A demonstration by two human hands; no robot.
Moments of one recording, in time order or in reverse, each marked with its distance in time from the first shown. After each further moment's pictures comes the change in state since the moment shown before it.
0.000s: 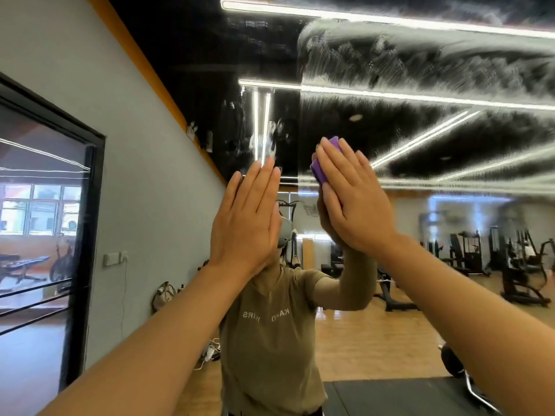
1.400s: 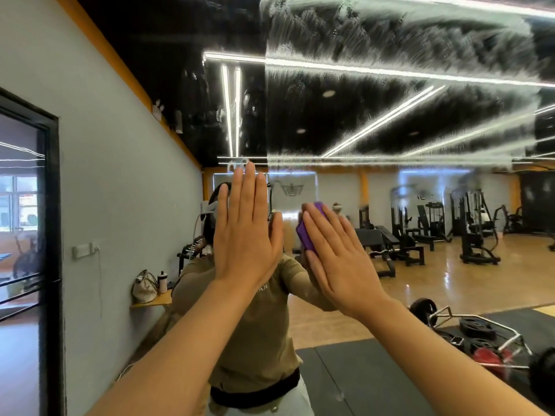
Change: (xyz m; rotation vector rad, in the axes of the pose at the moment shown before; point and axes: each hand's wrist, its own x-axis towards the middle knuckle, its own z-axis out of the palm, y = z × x) left_hand -0.041 0.057 0.008 -0.077 -0.091 -0.155; right_hand -0.132 -0.028 -0.004 -0.103 -0.182 0.000
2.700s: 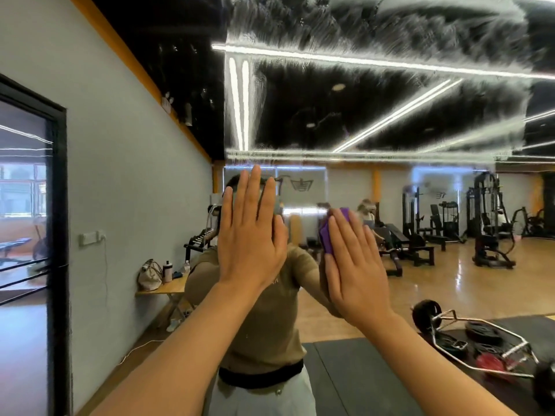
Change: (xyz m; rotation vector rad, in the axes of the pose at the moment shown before) left_hand 0.002 0.071 0.023 -0.021 -0.002 -0.041; right_hand -0.051 0.063 -0.003 0.036 0.168 0.140
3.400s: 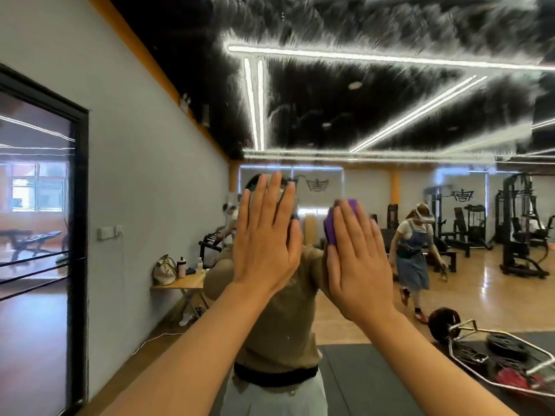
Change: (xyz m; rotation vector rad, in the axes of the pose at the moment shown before) left_hand 0.002 0.049 0.023 0.019 -0.008 0.048; right_hand 0.004 0.035 -0.008 -0.003 0.005 0.045
